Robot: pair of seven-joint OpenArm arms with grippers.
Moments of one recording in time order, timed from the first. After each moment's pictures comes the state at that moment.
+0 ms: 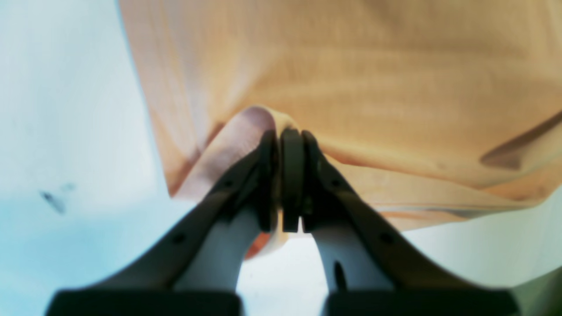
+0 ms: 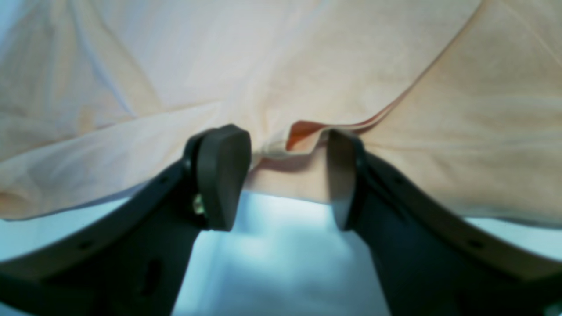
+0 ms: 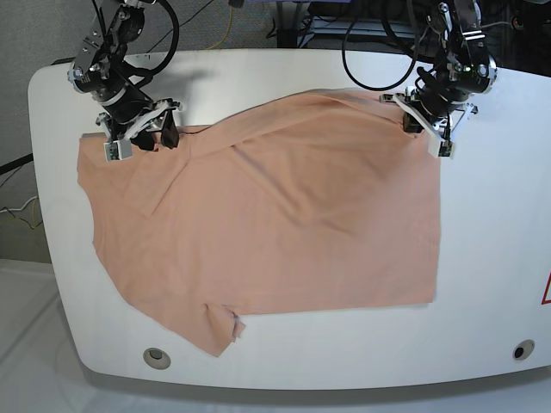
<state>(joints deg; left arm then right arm) 20.7 -4.2 -17.8 108.9 -17.9 -19.1 57.4 -15.3 2.5 31.2 95.3 24.9 39.3 -46.2</state>
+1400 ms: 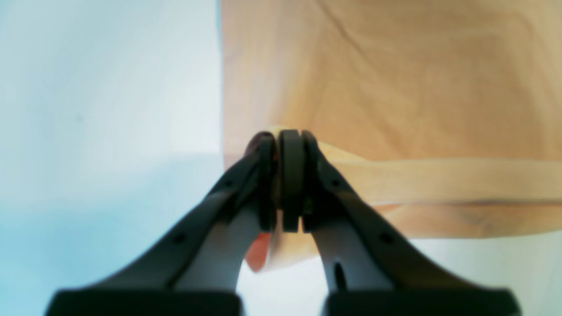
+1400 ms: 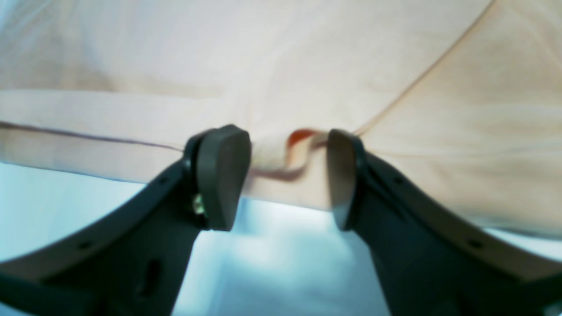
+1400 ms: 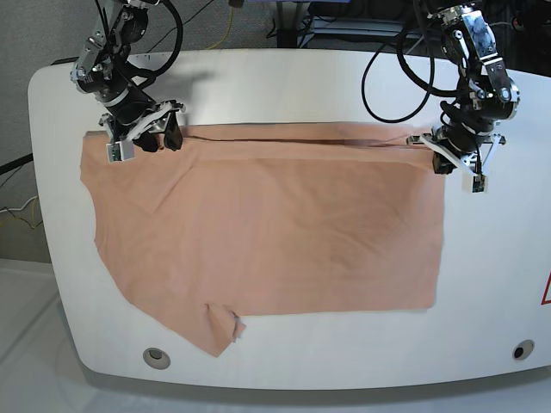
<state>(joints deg) 11.3 -4.4 -24.5 108.9 -17.3 -19.1 57.6 -14.9 1.4 31.4 95.4 25.1 39.3 -46.2</state>
